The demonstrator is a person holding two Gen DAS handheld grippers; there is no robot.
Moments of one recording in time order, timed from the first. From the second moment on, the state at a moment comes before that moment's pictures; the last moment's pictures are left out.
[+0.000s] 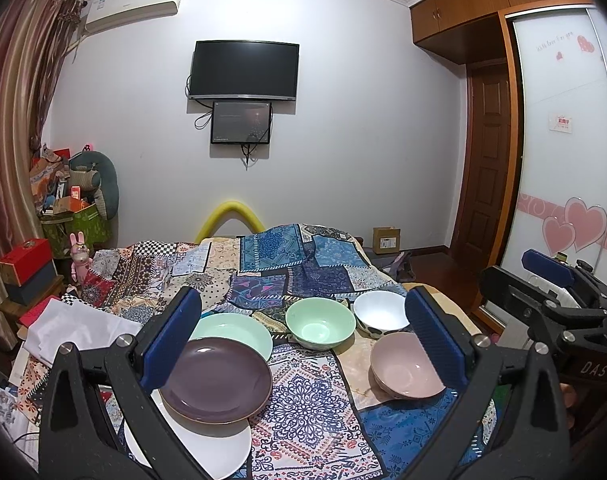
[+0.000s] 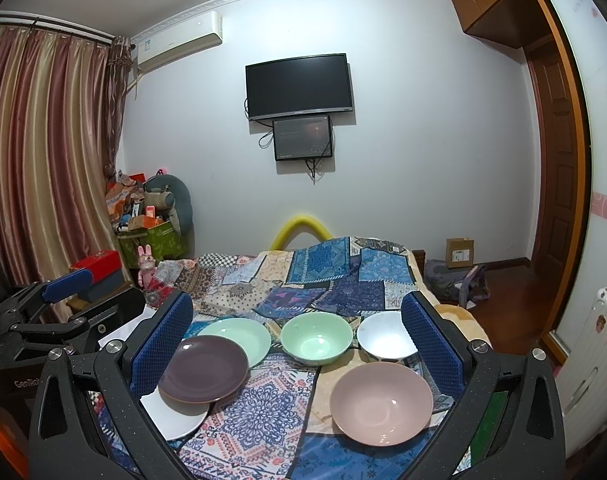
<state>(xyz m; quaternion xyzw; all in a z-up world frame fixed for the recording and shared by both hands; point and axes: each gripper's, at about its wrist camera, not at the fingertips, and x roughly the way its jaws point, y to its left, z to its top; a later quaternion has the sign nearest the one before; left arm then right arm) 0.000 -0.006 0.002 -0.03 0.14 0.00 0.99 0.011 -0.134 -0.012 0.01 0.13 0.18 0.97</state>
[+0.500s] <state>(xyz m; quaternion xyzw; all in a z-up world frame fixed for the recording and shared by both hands) 0.006 0.004 -0.009 -0.03 0.16 0.00 0.99 0.019 -0.130 -0.019 0.01 0.14 0.18 0.97</state>
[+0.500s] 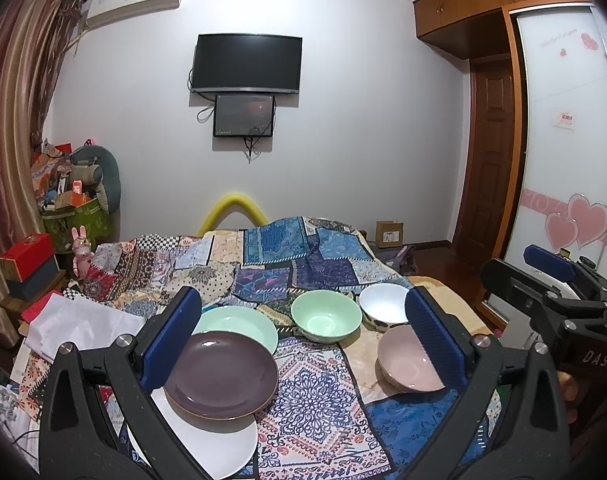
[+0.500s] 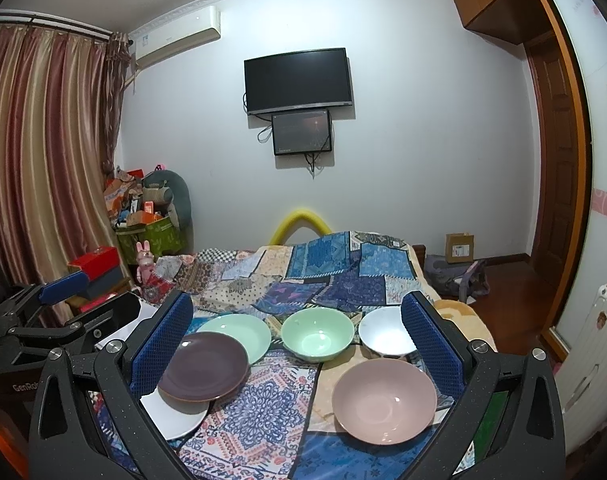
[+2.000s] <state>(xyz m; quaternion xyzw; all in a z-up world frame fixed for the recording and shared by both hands) 0.163 0.234 -0.212 -0.11 0.45 0.04 0.89 0.166 0.005 -0.185 -0.03 0.42 0.25 0.87</state>
